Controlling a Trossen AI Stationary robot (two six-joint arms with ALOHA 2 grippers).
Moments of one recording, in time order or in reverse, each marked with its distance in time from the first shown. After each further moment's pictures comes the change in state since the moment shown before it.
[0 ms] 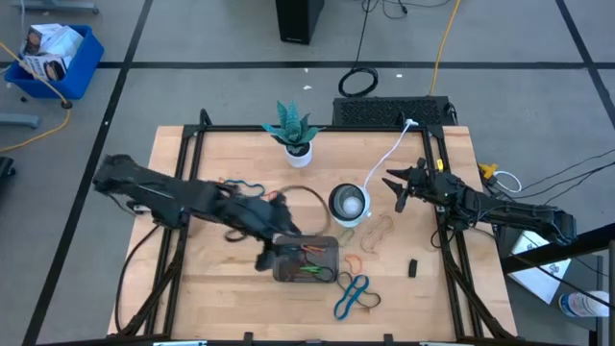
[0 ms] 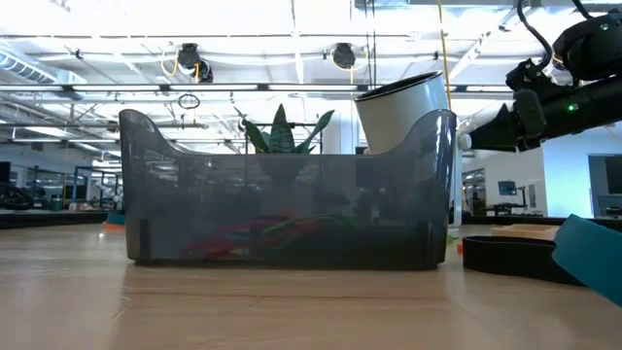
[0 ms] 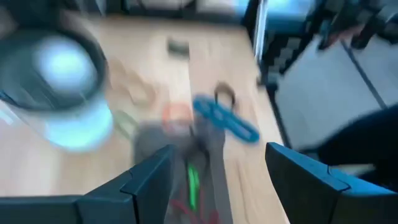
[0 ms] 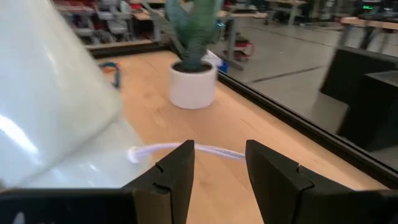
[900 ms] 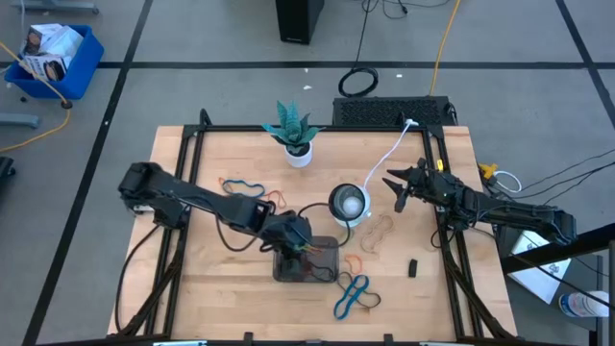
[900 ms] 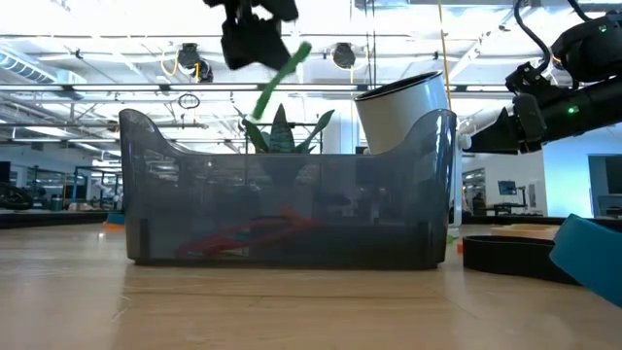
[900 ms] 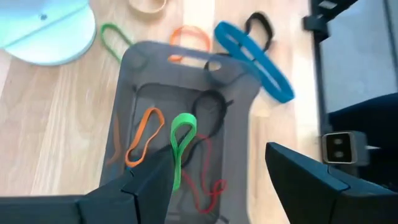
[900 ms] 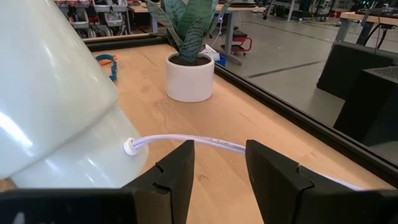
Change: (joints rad) left arm 0.030 0.238 0.001 -0.057 0.080 -0.177; right arm 0.000 0.000 0.000 -0.028 0.027 -0.004
